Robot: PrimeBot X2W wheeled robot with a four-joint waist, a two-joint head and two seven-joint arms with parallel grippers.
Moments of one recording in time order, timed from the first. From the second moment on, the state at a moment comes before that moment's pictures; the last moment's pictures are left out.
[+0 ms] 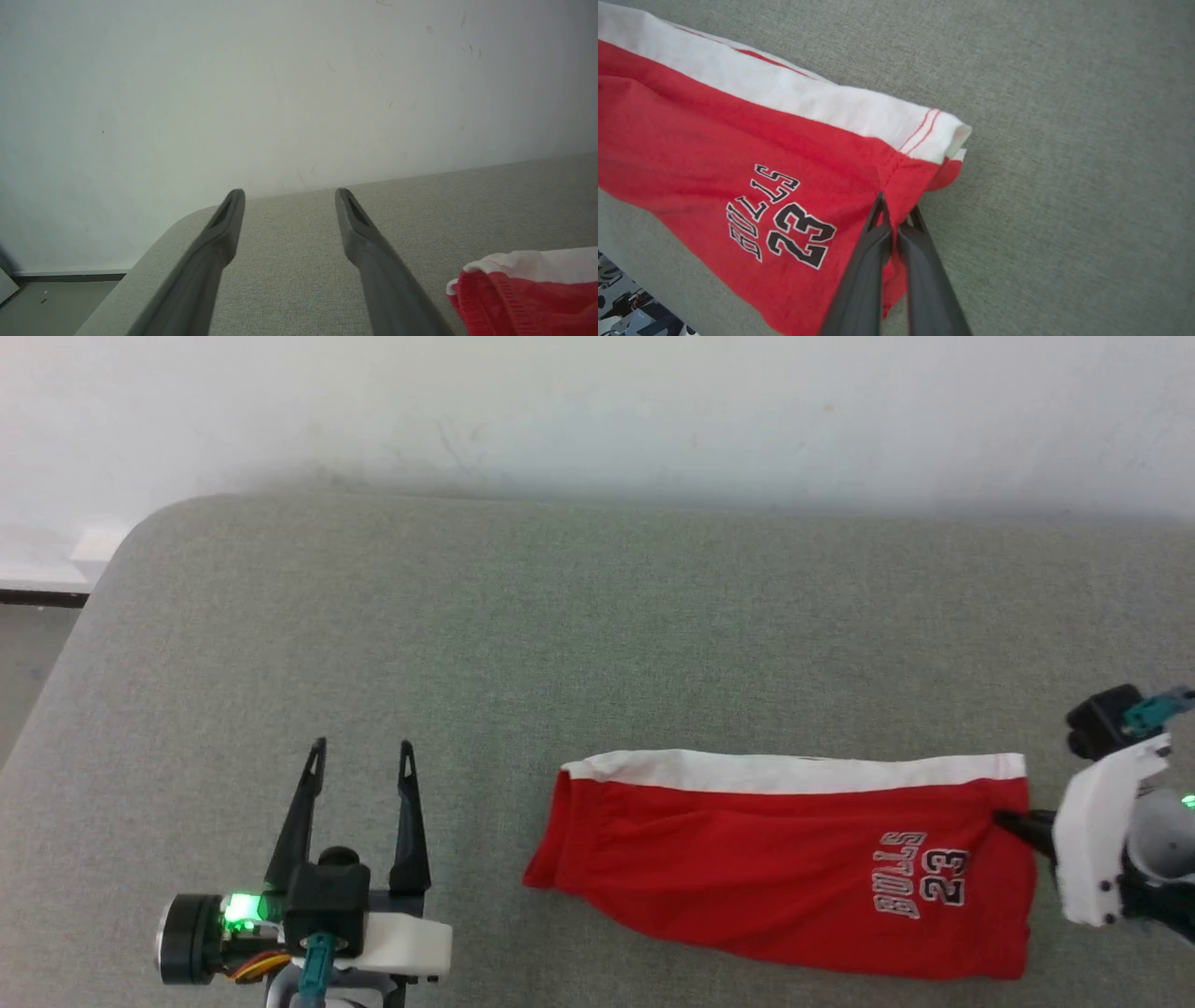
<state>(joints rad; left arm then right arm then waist) -0.02 0.25 -0.29 0.00 -0.06 0.36 -0.26 -0.44 -0.73 0.68 0.38 0.97 0.13 0.47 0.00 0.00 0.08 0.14</state>
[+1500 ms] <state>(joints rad) -0.11 0.18 -0.34 0.01 -0.01 0.30 -0.26 -0.74 -0.61 0.96 0.12 0.86 0.13 0.68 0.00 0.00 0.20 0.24</state>
